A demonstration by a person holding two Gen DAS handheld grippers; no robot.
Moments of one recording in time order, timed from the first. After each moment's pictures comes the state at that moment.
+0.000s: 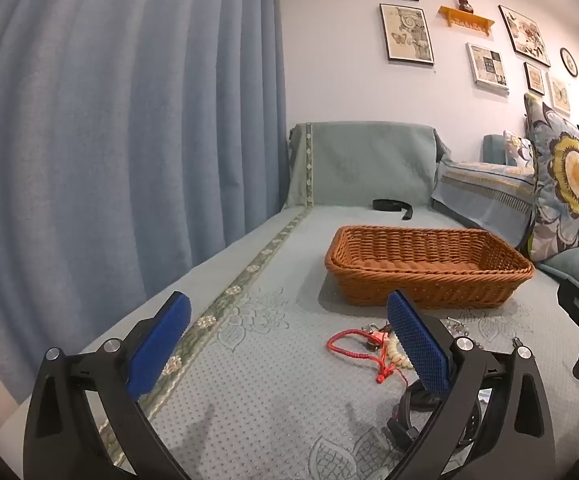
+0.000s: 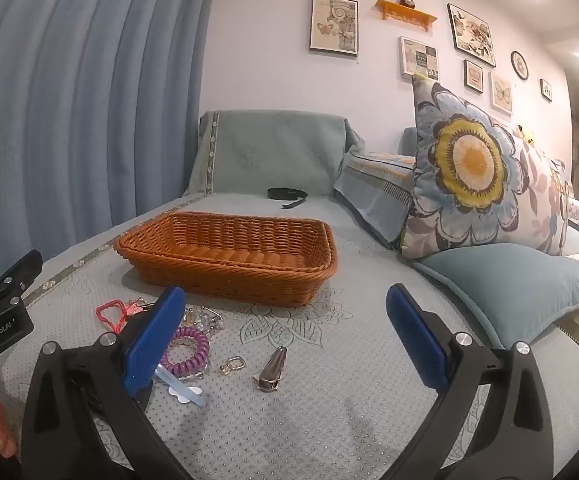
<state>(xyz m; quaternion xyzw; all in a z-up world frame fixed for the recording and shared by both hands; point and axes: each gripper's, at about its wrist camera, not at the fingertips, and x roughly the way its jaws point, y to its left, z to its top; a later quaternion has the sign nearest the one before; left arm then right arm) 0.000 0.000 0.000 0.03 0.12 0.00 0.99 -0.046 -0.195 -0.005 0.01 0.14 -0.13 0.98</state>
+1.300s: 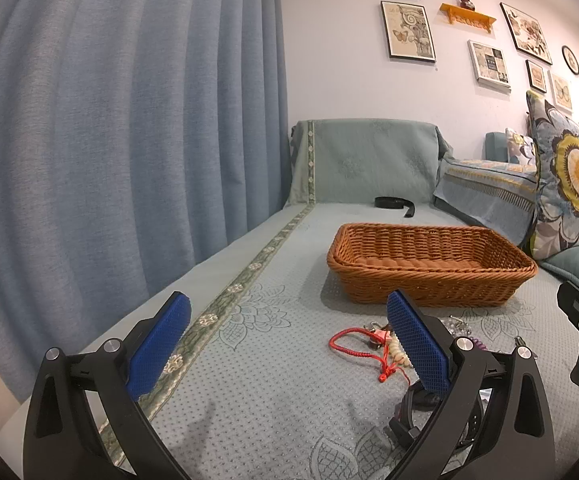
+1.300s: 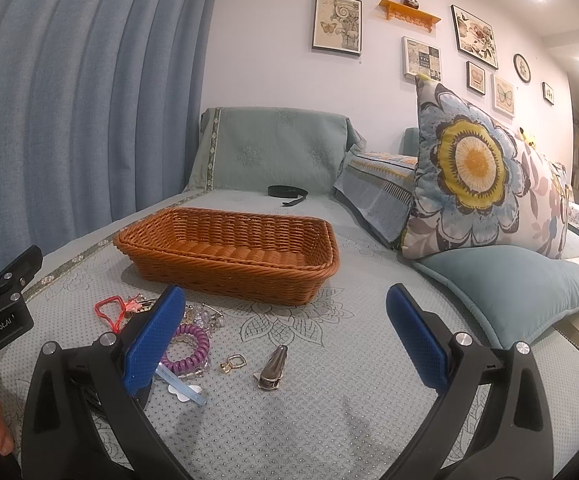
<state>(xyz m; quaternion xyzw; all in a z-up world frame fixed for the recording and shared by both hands) 0.000 0.000 -0.002 0.03 0.12 0.00 0.99 -0.046 -0.193 -0.005 0.01 0.14 -0.13 0.98</state>
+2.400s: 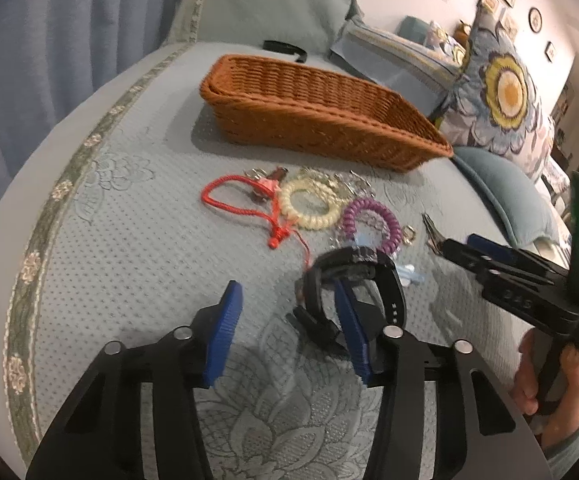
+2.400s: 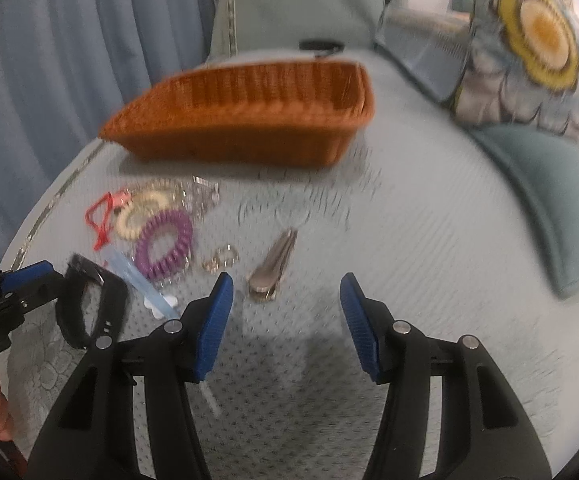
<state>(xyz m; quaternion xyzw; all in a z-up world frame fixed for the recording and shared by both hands) 0.052 -0.010 -0.048 0.00 0.44 -0.23 0.87 0.017 -0.233 -0.055 0.08 0.42 -0.04 0.90</state>
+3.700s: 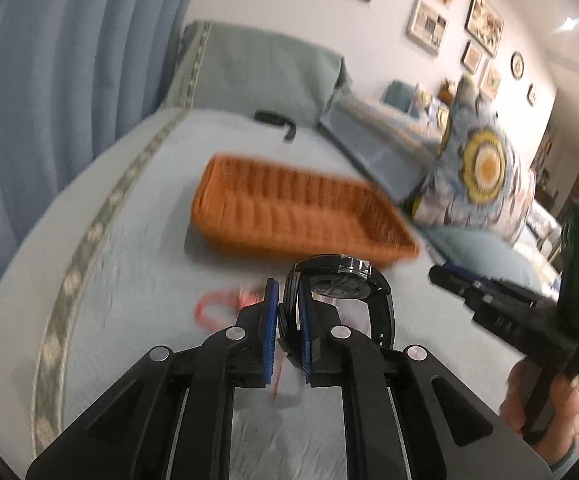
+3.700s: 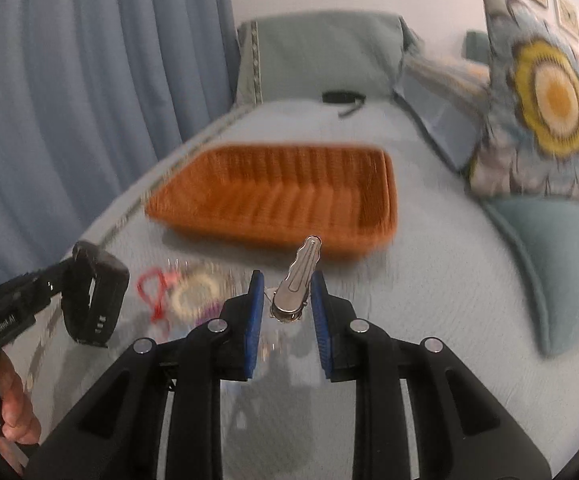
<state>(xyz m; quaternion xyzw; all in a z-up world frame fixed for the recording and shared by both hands) 0.072 -0.015 0.037 -0.05 0.32 -0.25 0.91 0.040 -0.228 0.040 0.07 0.32 0.00 0.95</state>
